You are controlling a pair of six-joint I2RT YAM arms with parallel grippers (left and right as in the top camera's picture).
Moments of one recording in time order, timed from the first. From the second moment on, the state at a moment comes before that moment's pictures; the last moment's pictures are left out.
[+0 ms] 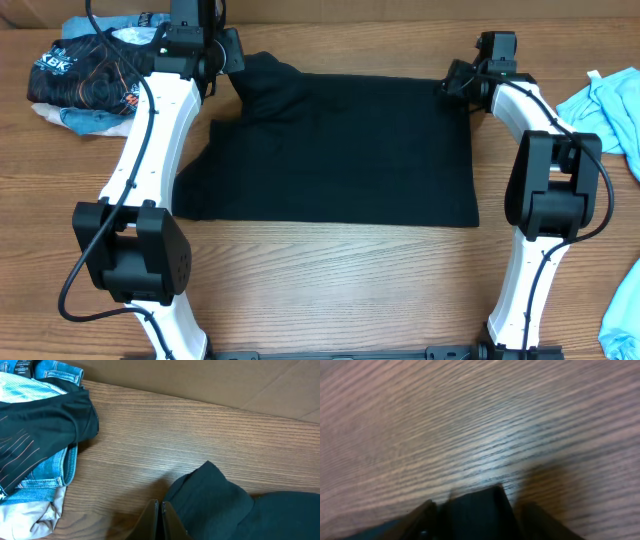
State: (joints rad) left arm -0.11 1.98 1.84 -0.67 -0.05 -0.28; right arm -0.07 2.35 1.75 -0.33 -0.06 0.35
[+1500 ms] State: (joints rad) left arm -0.10 1.98 1.84 -0.92 -0.05 -0.31; right arm -0.07 2.26 1.96 -0.91 0.00 0.47
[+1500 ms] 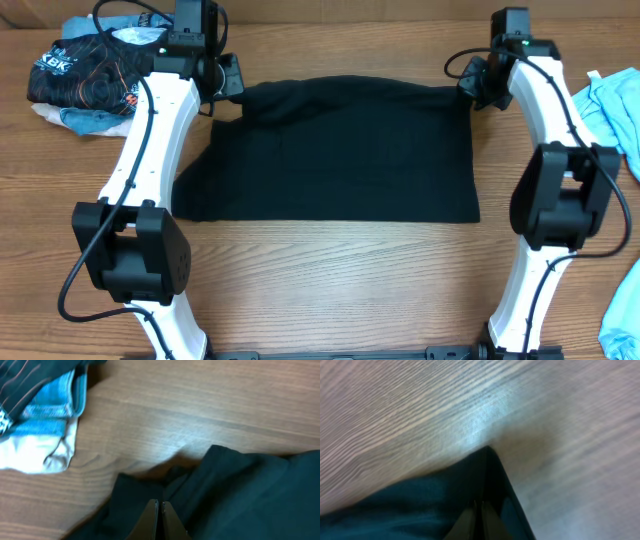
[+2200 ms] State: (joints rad) left arm 0.08 1.98 1.84 -1.21 -0.03 -0.37; right arm -0.07 2.20 1.97 -1.23 0.07 0.57
